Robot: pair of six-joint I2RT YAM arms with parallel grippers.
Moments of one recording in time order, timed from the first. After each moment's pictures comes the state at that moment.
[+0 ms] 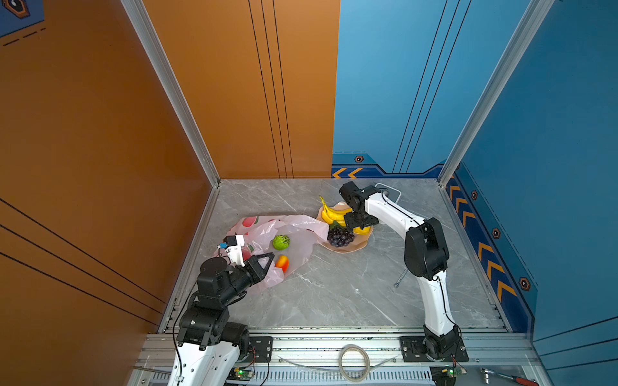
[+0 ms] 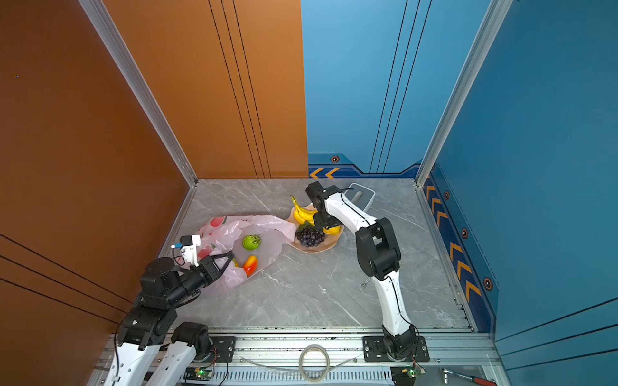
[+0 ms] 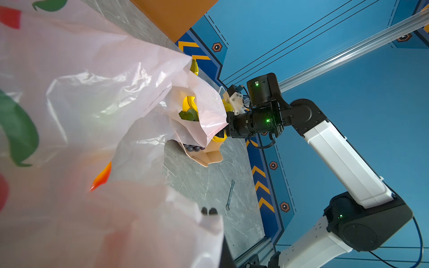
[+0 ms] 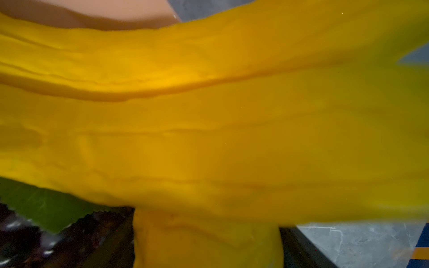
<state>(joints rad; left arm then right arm) -0.14 0.39 0.60 -0.55 0.45 -0.85 0.51 2.19 1.91 -1.11 0.28 0.29</state>
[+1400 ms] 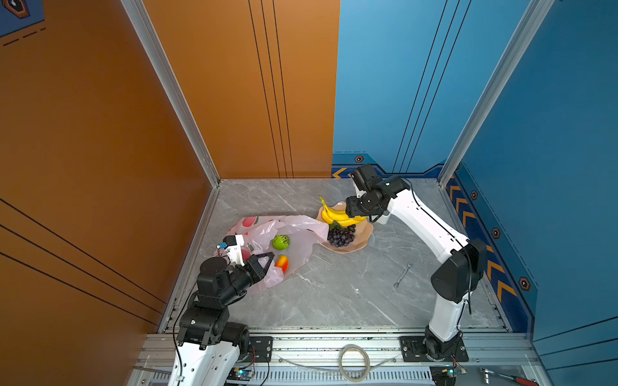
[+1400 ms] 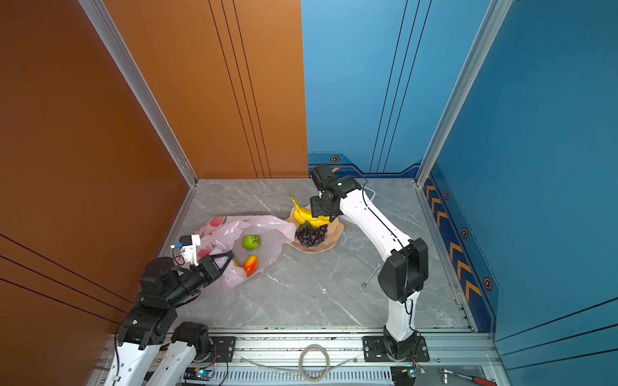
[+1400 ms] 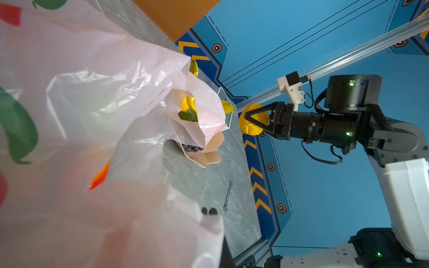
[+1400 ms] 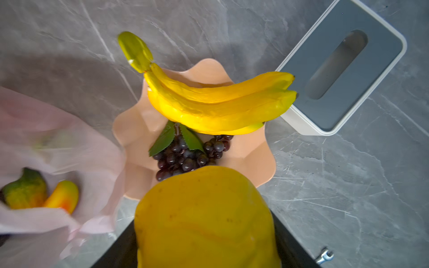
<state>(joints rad) -0.14 0.40 0.60 -0.53 0.46 -0.88 0.55 1.84 1.90 -1.11 0.08 0.38</state>
